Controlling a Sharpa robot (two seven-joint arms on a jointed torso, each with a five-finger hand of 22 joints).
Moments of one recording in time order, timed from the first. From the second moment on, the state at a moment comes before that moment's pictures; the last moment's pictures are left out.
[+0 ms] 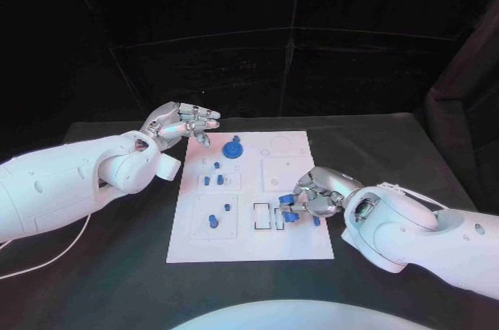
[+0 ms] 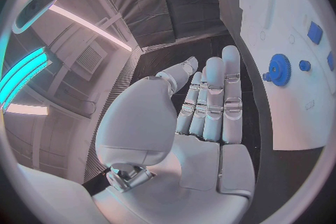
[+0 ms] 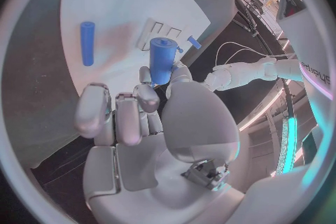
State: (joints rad) left arm 1.26 -0.83 -0.13 1.37 -0.15 -0.13 0.39; left_hand 1.30 -0.09 0.47 -0.12 0.06 0.96 0.20 0.17 0.07 0.99 0.12 0.43 0.09 1.16 0.03 0.97 0.47 0.17 1.19 0.12 0.52 0.73; right arm 1.02 -0.99 -0.04 1.94 -1.41 -0.43 -0.52; right_hand 1.25 -0.02 -0.20 0.28 0.39 1.00 0.07 0.44 0.21 1.31 -0.01 1.22 1.05 1.47 -0.07 1.39 1.22 0.10 1.41 0.03 1.34 1.08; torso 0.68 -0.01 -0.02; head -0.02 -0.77
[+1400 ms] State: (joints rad) left arm 1.26 -0.83 -0.13 1.38 -0.15 -0.13 0.39; left_hand 1.31 -0.08 0.47 -0.12 0.06 0.95 0.20 0.17 0.07 0.98 0.12 0.43 0.09 1.15 0.03 0.97 0.47 0.17 1.19 0.12 0.52 0.73; right arm 1.02 -0.80 -0.04 1.82 -1.27 -0.32 -0.62; right_hand 1.11 -0.02 -0.26 0.29 0.09 0.97 0.08 0.45 0.27 1.26 0.00 1.13 0.97 1.47 -0.07 1.37 1.18 0.10 1.41 0.03 1.34 1.07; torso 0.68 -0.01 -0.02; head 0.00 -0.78
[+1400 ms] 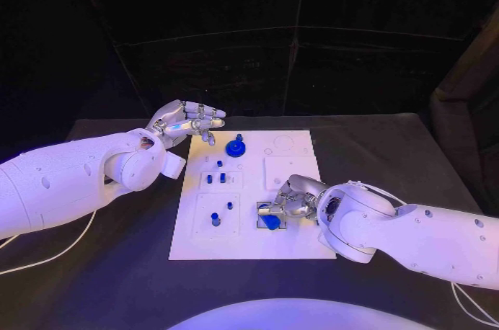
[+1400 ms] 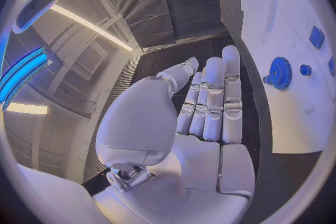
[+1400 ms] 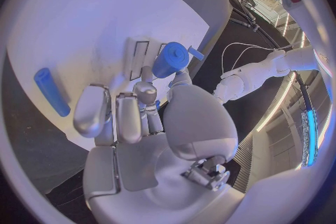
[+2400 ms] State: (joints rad) left arm 1.26 -0.83 -0.13 1.37 -0.15 -0.13 0.39; left_hand 1.31 -0.08 0.47 -0.12 0.06 0.95 0.20 0.17 0.07 0.98 0.12 0.43 0.09 1.15 0.03 0.97 0.47 0.17 1.19 0.12 0.52 0.73; right arm 1.02 -0.82 -0.04 1.85 -1.34 -0.31 -0.60; right_hand 1.25 -0.03 -0.13 0.17 0.13 0.98 0.06 0.48 0.35 1.27 -0.02 1.10 0.98 1.47 -0.08 1.37 1.18 0.10 1.42 0.03 1.33 1.09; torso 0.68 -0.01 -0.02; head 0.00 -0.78
